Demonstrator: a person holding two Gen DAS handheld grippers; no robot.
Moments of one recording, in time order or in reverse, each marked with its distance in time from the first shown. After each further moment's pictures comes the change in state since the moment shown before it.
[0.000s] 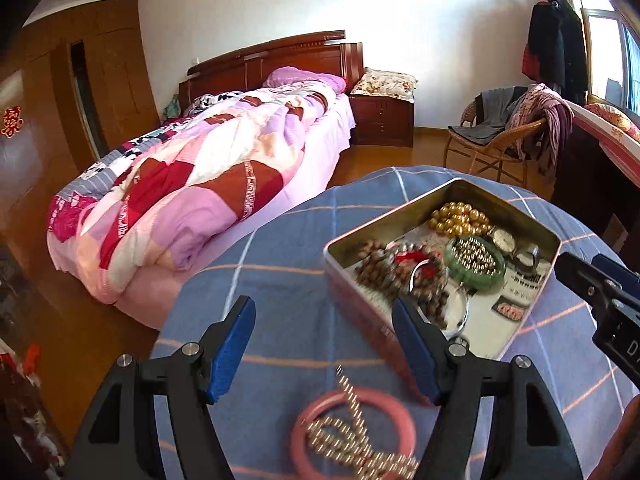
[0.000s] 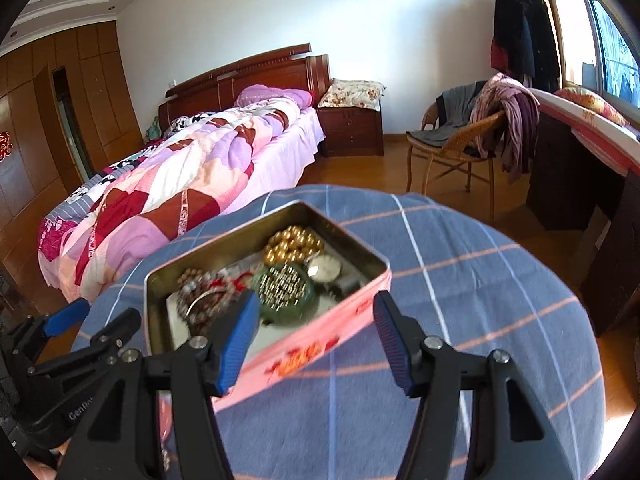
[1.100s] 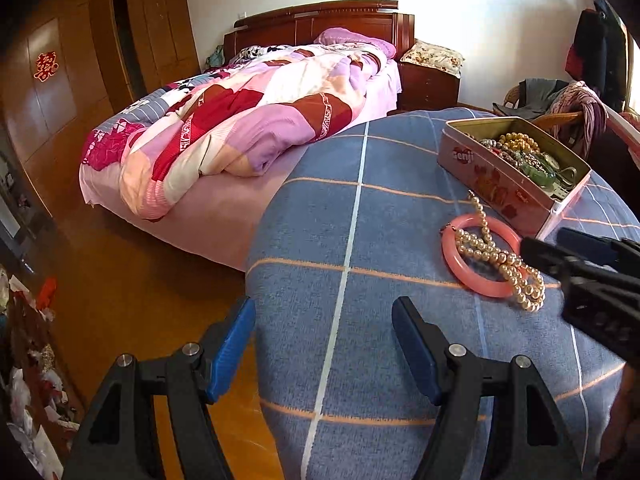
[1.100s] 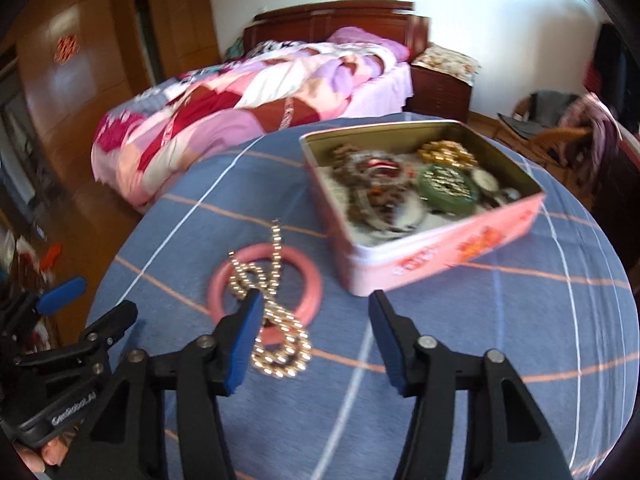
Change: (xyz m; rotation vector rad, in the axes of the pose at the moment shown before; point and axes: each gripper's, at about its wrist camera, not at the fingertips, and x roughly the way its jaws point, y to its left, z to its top) left arm -0.043 0.092 -0.103 -0.120 0.136 0.084; right arm 0.009 0.110 -0.069 -0.304 0.213 0.178
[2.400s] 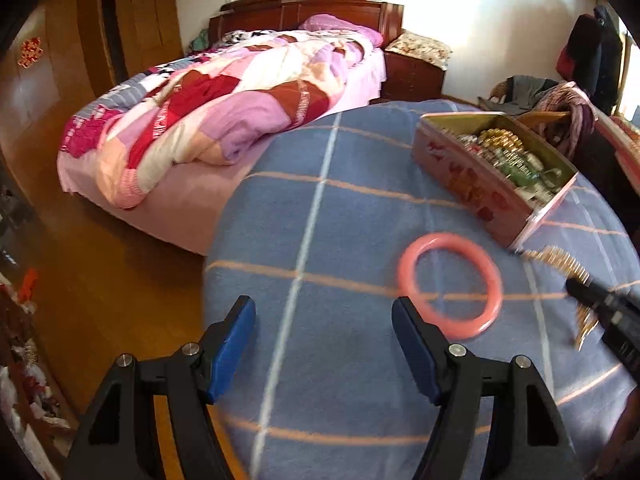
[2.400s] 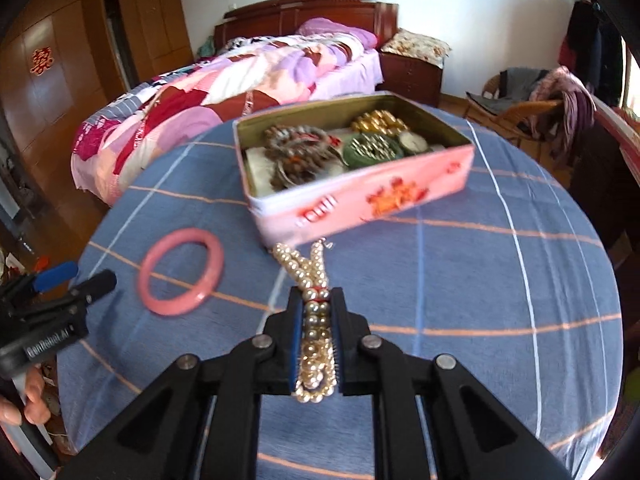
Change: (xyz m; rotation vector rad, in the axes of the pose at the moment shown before) left arm 0.012 -0.018 0.017 -0.015 0.057 -0.110; right arm -0.024 -0.054 -0.033 0.128 0.033 -0.056
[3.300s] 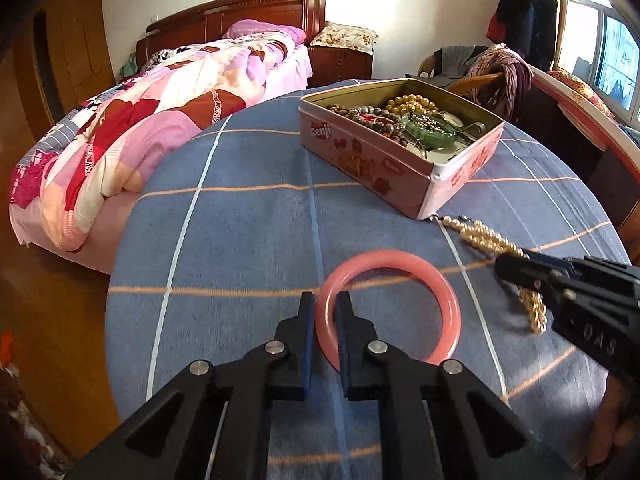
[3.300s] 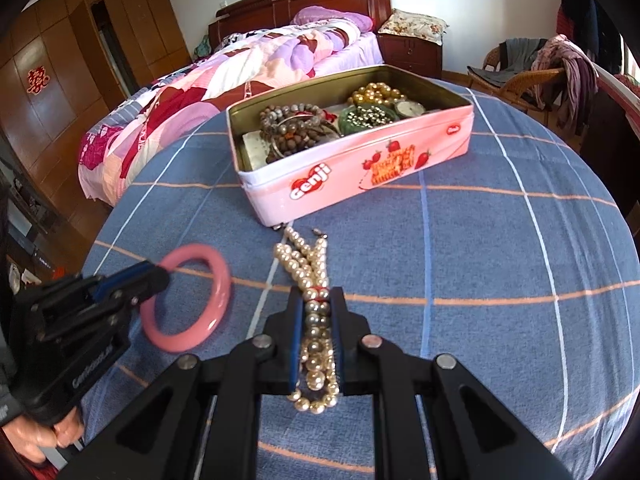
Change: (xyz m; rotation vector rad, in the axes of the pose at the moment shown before) left arm 0.001 -0.054 -0.016 0.188 0.004 -0.152; right arm -0.001 -0.012 -0.009 0.068 0.018 0.058
